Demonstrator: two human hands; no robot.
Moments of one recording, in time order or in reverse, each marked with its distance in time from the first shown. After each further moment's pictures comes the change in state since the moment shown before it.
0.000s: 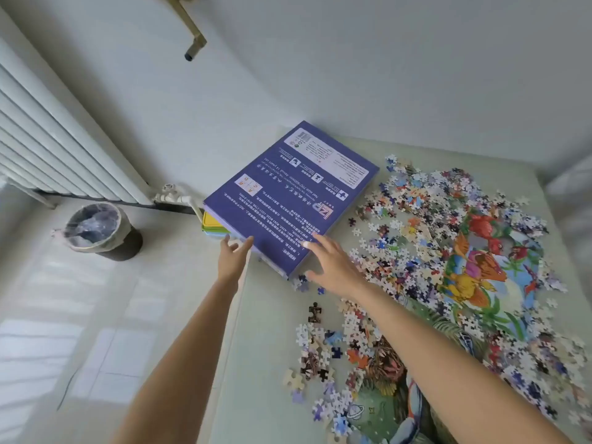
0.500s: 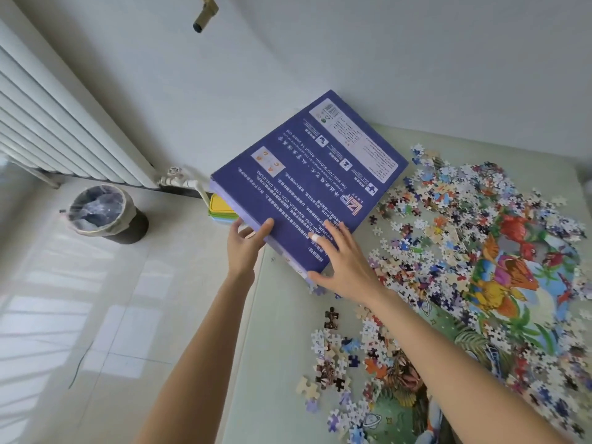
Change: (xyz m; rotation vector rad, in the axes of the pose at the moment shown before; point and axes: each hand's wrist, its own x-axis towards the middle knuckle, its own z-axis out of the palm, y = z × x) left_hand -0.002 0.030 0.002 -0.330 -0.026 0.110; right_hand 0.025 -0.003 0.013 -0.070 0.084 -0.059
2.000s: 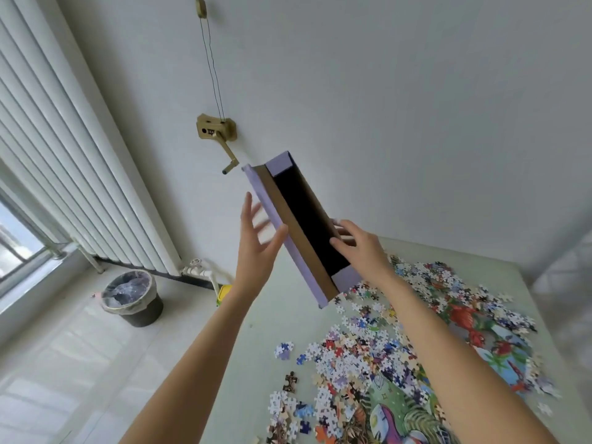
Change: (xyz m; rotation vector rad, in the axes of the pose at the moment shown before) left_hand -0.169 0.151 0.107 0.239 -0.067 0.810; right_hand -0.054 0.008 -0.216 0.605 0.346 -0.151
